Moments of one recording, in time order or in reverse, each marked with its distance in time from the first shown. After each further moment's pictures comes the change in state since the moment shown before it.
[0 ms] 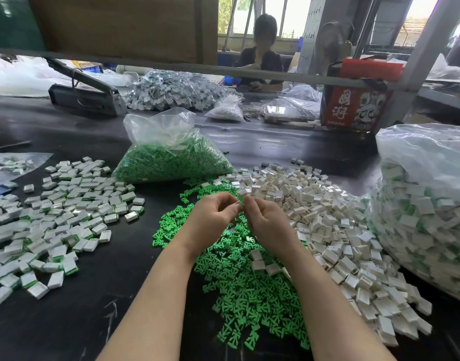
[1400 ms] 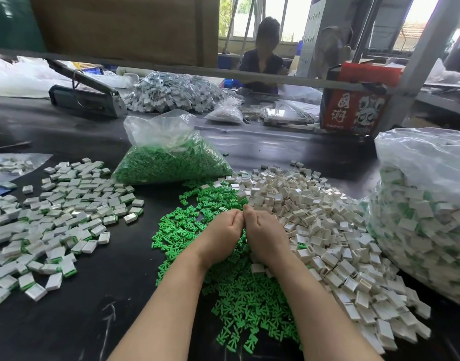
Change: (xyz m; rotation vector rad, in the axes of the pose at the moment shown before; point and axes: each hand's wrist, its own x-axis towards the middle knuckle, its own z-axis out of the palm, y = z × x) left_hand 0.003 -0.015 0.027 0.106 -0.116 -0.142; right_hand -0.001 0.003 0.013 -0.354 0.032 0.077
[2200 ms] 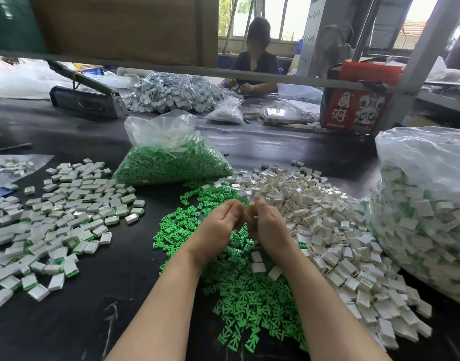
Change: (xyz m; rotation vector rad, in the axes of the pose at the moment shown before) left_hand -0.008 0.001 -0.009 -0.347 -0.018 0.074; right_hand 0.001 -0.003 -0.008 0.617 -0.063 0.119
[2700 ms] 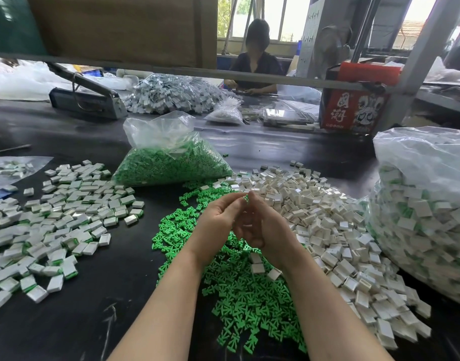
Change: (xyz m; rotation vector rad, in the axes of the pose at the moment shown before) left_hand -0.004 0.018 0.006 -0.077 0.112 0.065; right_hand 0.000 0.000 -0.005 0.371 -0.278 0.106
